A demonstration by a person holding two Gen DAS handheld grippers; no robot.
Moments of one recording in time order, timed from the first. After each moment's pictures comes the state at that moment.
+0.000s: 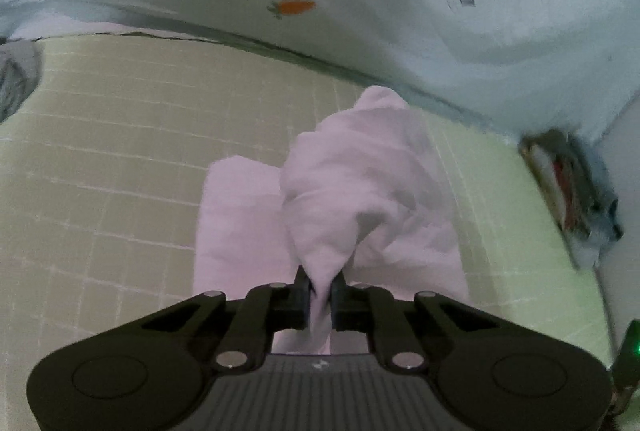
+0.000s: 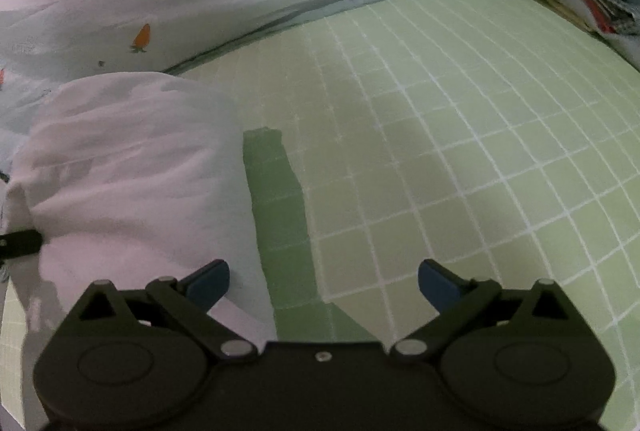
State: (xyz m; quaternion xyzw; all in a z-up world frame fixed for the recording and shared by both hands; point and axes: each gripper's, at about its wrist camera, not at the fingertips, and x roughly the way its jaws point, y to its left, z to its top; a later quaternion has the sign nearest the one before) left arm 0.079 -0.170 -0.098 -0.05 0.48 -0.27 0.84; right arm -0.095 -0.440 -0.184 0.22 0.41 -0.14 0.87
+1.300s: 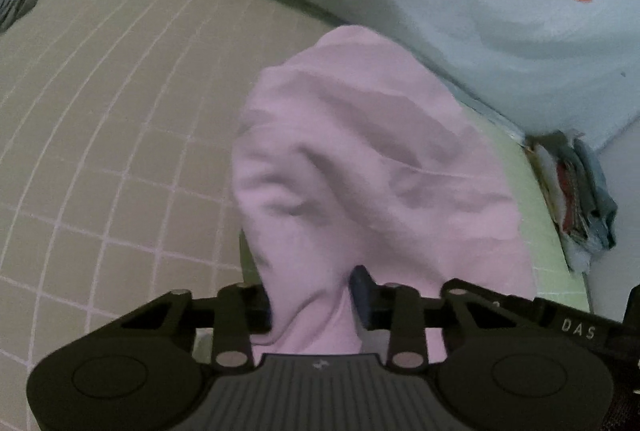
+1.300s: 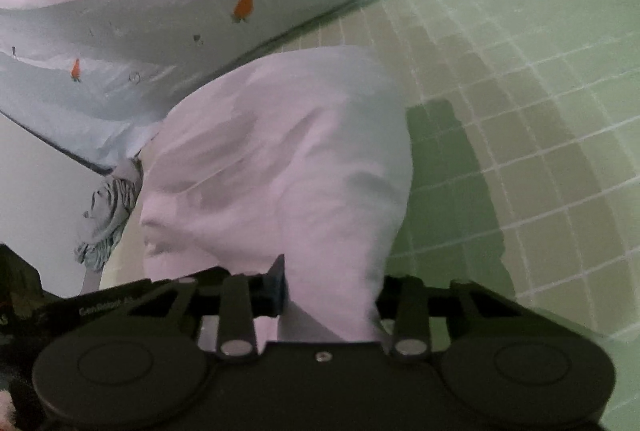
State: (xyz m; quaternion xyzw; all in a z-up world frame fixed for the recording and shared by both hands) left arm 0.098 -0.174 -0.176 -0.09 0.51 -0.30 0.80; right arm -0.057 -0.394 -0.175 0.31 0.41 -0.01 0.86
